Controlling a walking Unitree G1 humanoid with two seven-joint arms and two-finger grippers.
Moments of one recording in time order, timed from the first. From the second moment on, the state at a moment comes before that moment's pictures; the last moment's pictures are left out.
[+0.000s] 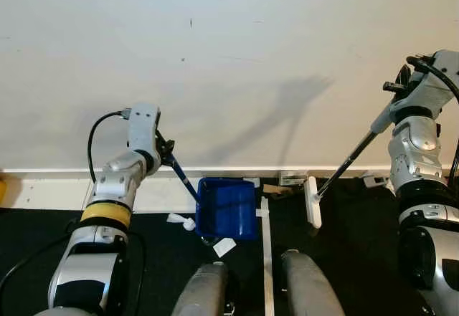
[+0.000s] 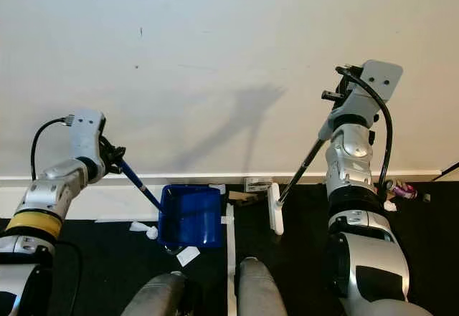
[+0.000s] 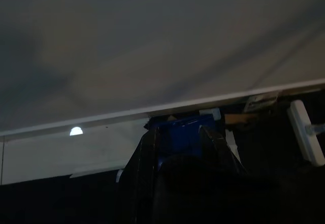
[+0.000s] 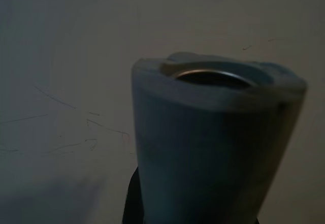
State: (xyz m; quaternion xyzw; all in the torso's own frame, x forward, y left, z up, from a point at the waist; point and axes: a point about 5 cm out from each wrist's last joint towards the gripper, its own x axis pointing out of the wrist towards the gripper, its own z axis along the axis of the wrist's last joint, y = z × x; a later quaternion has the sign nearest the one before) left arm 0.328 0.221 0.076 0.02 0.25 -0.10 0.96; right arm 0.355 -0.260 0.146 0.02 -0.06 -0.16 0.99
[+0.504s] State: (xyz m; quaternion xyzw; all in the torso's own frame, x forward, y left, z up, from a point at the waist) left arm 0.347 0.220 0.108 0.09 0.22 -0.10 0.97; right arm 0.354 -0.270 0.149 -0.01 -0.04 -0.12 0.99
